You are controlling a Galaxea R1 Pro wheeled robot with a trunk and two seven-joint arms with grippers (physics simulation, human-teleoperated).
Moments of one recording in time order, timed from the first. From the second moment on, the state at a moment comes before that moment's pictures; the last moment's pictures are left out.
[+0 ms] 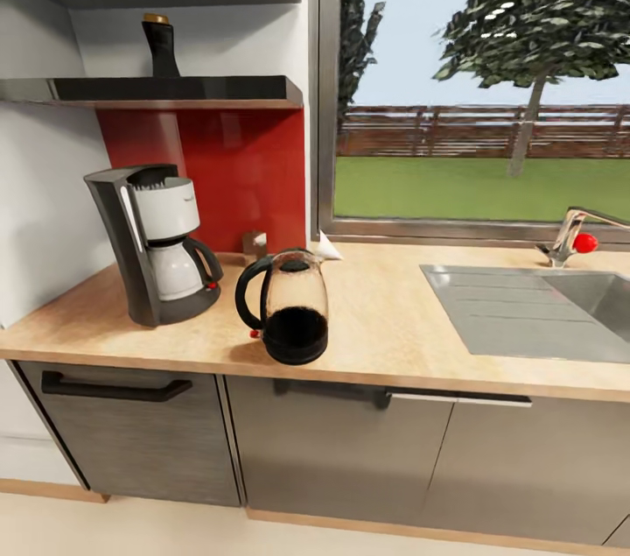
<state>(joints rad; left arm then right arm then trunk) -0.01 -0.01 0.01 -0.03 0.02 0.00 0.00 -0.01 0.05 0.00 -0.08 0.00 0.00 0.00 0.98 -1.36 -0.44</state>
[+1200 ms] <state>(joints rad) -0.01 0.02 0.01 -0.03 0.01 0.00 0.01 -0.01 0.05 0.00 -0.41 0.00 0.00 0.00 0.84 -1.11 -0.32</state>
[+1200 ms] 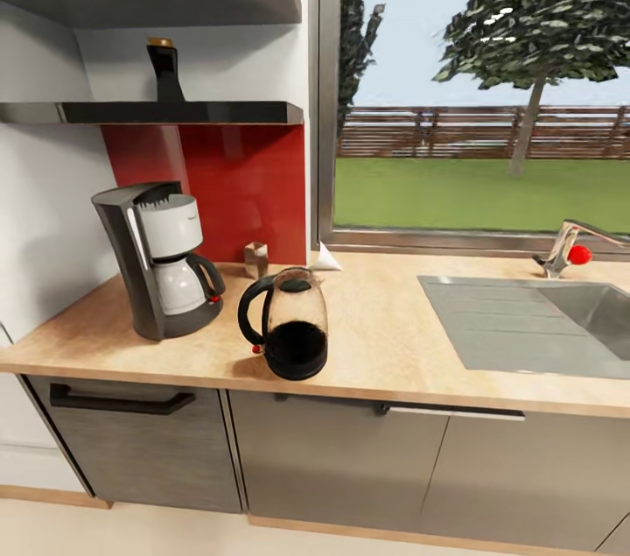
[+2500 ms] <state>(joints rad) -0.01 0.05 0.01 -0.03 0.02 0.00 0.01 -0.01 0.15 0.00 -1.01 0.00 -0.26 0.00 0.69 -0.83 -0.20</state>
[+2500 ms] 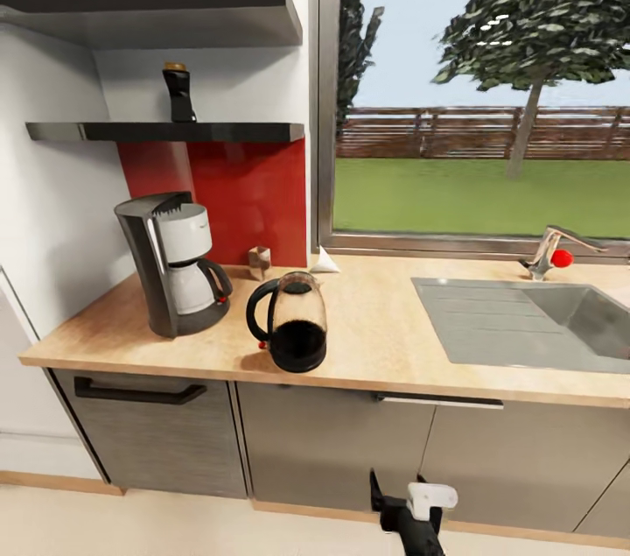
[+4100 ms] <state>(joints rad) -0.02 0.04 0.01 -0.03 0.02 0.01 0.01 -0.08 0.16 0.02 -1.45 0.00 -0.29 -0.01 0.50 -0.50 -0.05</state>
